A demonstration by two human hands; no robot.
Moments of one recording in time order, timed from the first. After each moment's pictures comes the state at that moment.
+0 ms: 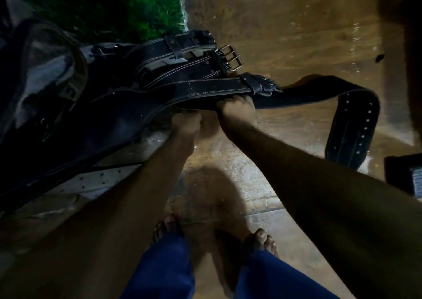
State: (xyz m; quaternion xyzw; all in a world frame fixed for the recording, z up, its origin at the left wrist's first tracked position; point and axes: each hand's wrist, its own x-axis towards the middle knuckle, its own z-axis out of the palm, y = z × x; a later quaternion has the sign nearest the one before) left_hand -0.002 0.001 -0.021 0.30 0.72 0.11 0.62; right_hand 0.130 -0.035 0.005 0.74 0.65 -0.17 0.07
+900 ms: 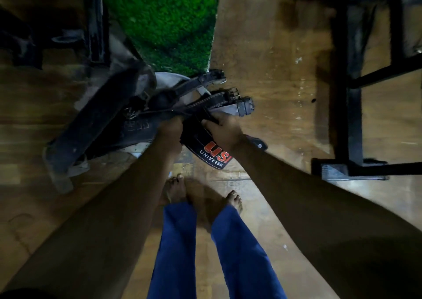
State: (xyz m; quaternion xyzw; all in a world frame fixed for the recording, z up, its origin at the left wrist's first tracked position) left_hand -0.102 -0.046 0.295 0.14 0.68 0.17 0.70; right_hand 0.054 -0.092 0.380 0.73 0.43 -0.49 -0.20
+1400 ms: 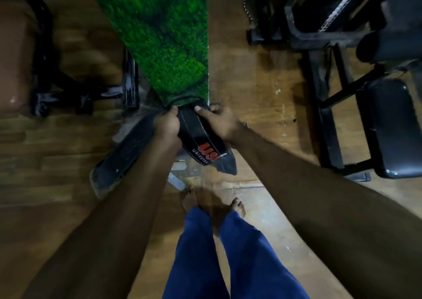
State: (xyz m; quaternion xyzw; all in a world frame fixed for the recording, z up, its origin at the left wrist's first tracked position) left_hand -0.087 -0.068 0.633 0.16 0.72 0.34 0.59; right_hand 0.050 -0.103 0.642 0.68 0.33 -0.58 -0.31
